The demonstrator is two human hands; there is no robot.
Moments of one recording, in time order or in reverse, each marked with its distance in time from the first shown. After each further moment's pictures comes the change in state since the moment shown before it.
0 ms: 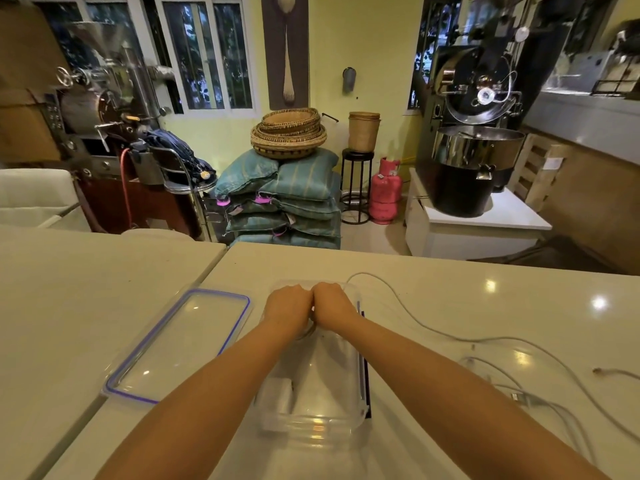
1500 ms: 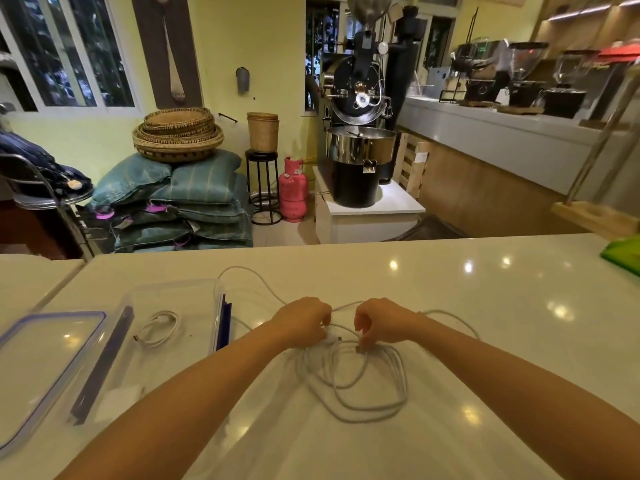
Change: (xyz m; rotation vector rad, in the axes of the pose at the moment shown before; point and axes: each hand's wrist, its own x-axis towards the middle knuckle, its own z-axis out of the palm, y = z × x) left_hand -0.022 0.189 -0.018 -0.280 -0.096 0.562; right_hand -0.158 0.219 -0.094 -0.046 -0.161 0.207
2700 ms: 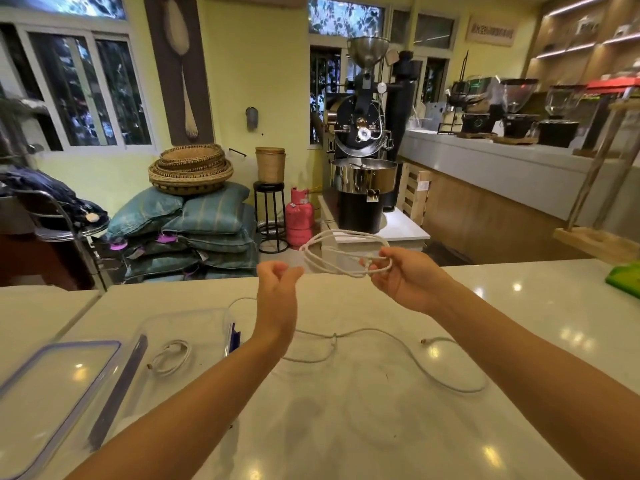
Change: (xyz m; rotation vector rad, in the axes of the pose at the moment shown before) left_hand -0.054 0.027 -0.069 -1.333 0.878 -0.160; right_hand -0.034 -0.033 -0.090 1.836 0.168 -0.083
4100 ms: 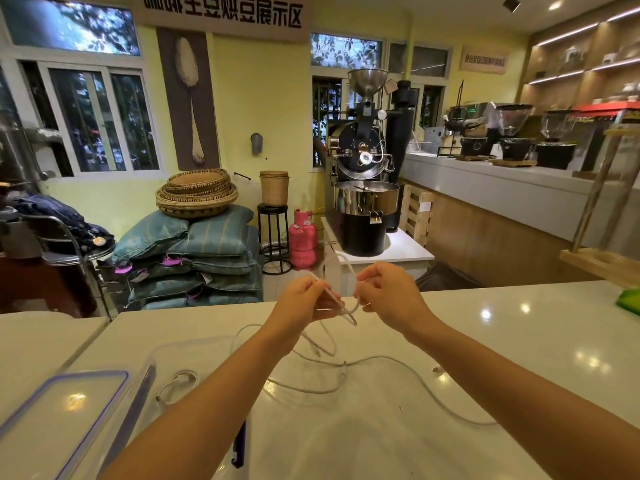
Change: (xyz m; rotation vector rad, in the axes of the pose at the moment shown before) left_hand 0.048 -0.002 0.001 -0.041 -0.435 -0.135; right_hand -0.011 0.017 0.044 -1.109 0.191 -0.544
